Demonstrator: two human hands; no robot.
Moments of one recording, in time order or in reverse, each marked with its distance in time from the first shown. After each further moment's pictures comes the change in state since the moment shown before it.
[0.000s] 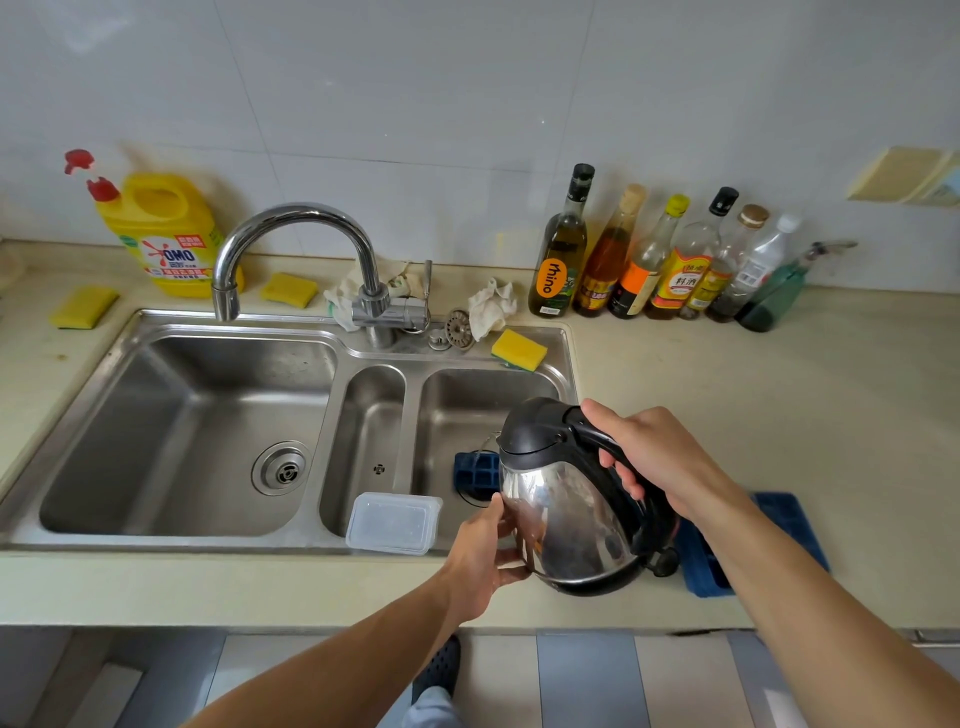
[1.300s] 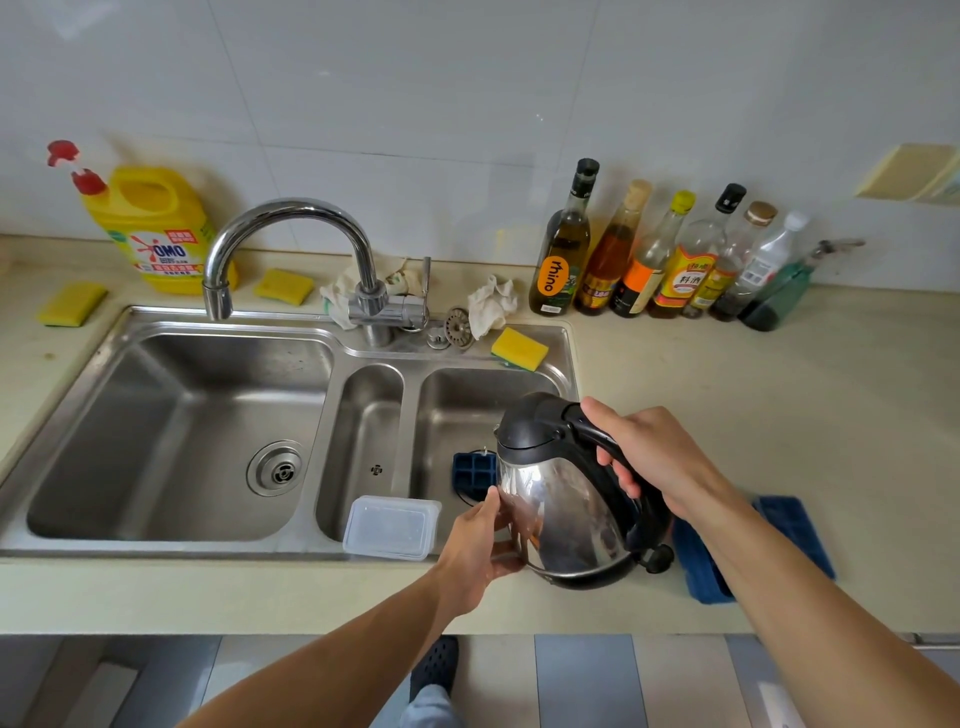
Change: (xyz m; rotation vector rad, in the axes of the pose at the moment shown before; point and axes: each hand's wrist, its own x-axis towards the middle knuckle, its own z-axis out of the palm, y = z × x) left_hand 0.003 0.014 -0.002 0.043 0.023 0.044; right_hand 0.013 -0.003 0.005 0.050 0.001 0.009
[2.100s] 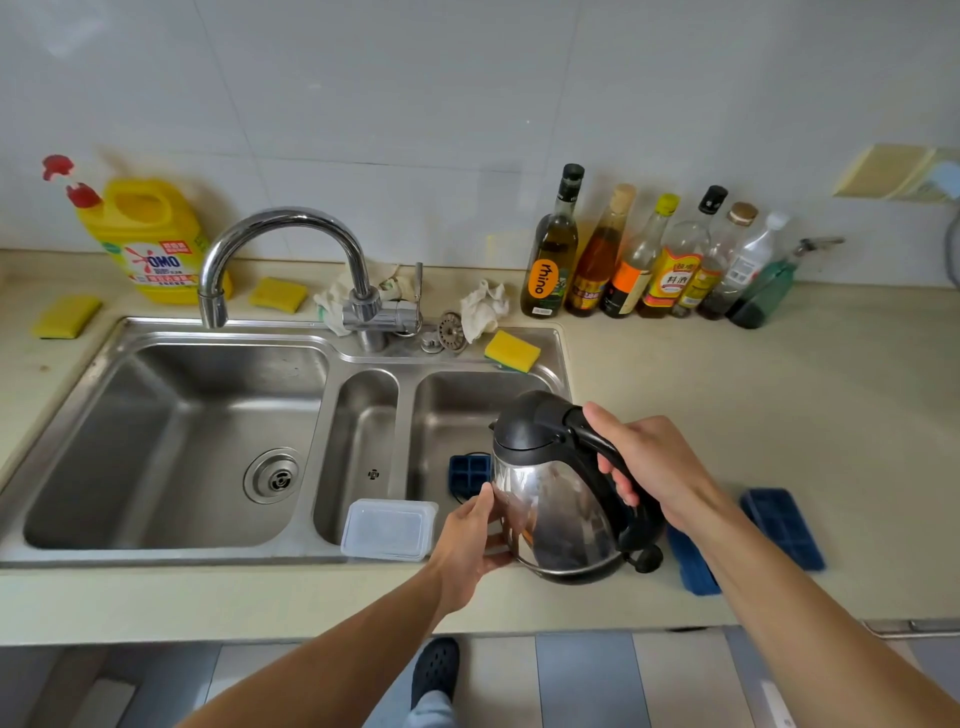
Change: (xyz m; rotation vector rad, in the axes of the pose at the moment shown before) left_hand 0.012 -0.008 -0.009 0.042 -0.040 0.101; right_hand -0.012 0.017 -0.002 0.073 0.033 -0.039
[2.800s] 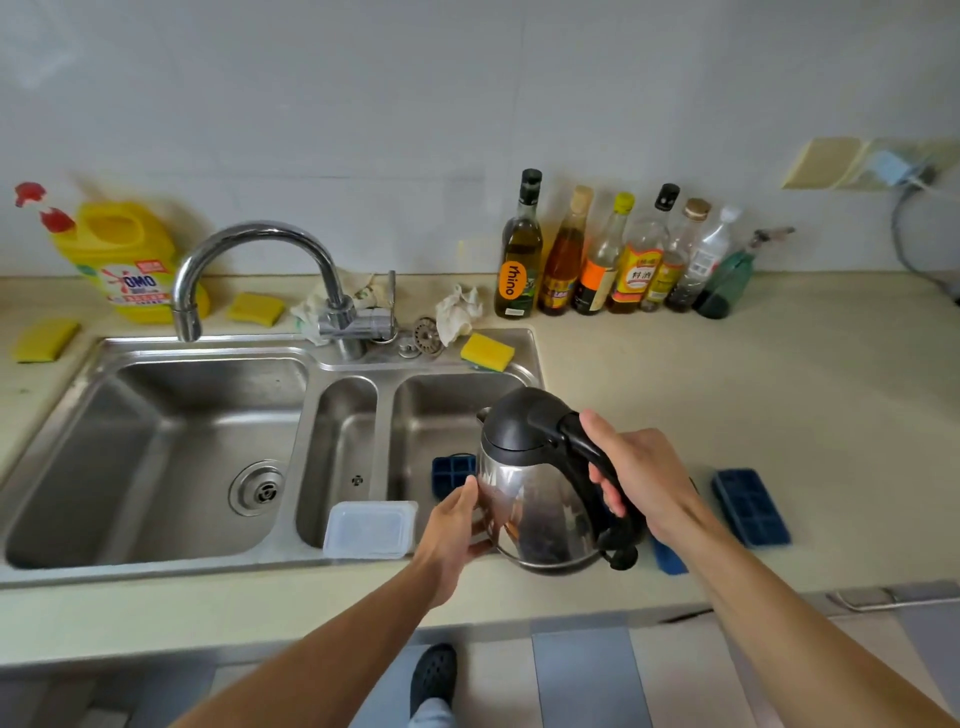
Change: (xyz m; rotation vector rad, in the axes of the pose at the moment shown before) left_hand -0.005 -0.004 0.010 0.085 0.047 0.065; right_hand -0.026 0.034 -0.014 0.138 0.063 -0.076
